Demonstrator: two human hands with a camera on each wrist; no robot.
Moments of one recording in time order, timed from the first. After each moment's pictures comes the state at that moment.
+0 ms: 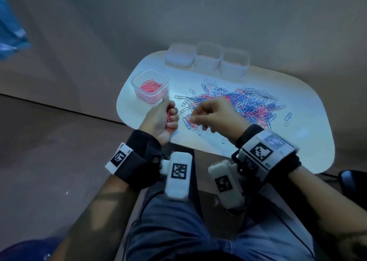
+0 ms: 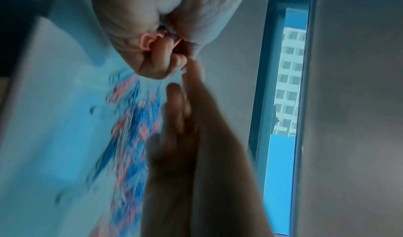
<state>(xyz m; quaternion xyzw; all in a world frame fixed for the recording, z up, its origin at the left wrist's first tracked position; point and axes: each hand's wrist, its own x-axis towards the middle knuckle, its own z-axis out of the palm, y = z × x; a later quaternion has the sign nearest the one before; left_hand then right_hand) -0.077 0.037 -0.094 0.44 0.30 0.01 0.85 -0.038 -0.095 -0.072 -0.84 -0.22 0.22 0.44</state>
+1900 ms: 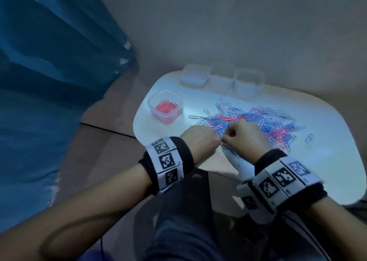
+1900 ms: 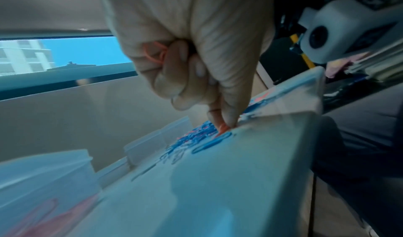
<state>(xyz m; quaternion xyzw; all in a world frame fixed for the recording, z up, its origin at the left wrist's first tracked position) -0.059 0.008 -0.080 0.97 -0.17 -0.11 -0.13 -0.019 -0.109 -0.086 -0.95 -0.16 0.13 0.25</state>
